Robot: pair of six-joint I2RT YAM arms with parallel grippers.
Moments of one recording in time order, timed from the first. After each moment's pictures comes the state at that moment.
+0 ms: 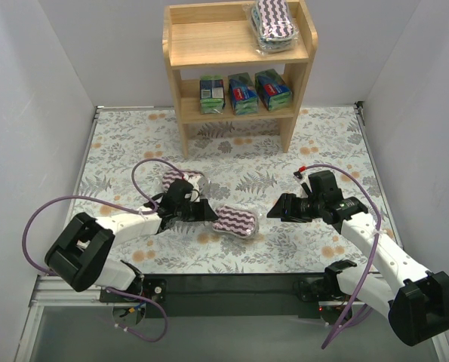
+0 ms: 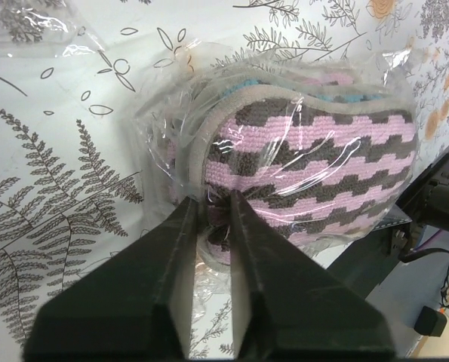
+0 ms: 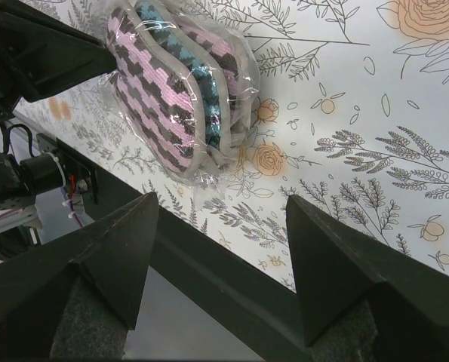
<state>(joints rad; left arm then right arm) -0.63 1.39 0.55 0.03 0.31 -0.63 0.39 0.98 0.64 -0.58 -0.51 0.54</state>
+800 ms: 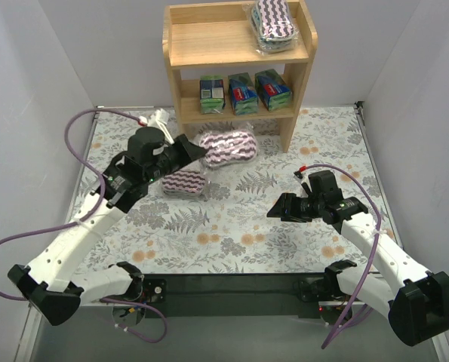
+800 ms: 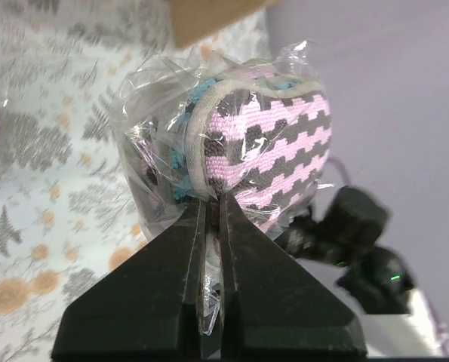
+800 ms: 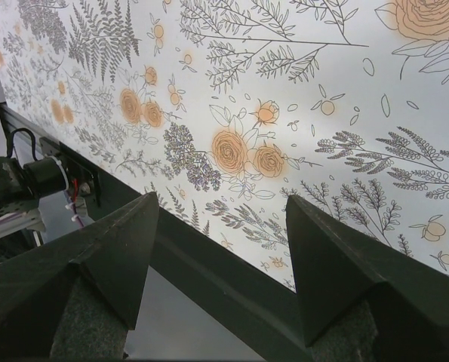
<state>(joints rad) -0.63 1.10 1.23 -0.54 0.04 -0.89 0.39 0.98 0.64 -0.58 -0.51 0.56</state>
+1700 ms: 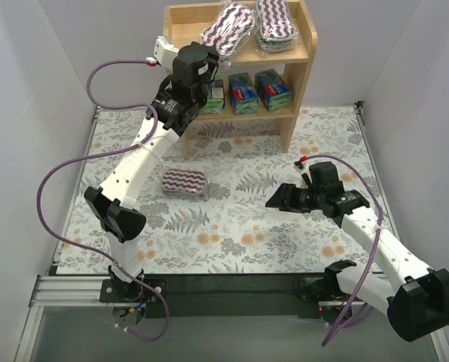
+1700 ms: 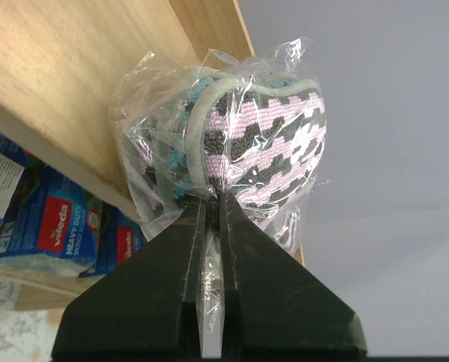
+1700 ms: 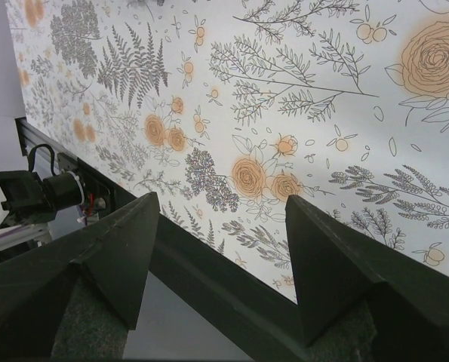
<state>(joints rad) -0.63 1.86 2.24 -0.42 -0.55 -1.21 0.39 1.01 0.73 -0.56 -0.49 0.56</state>
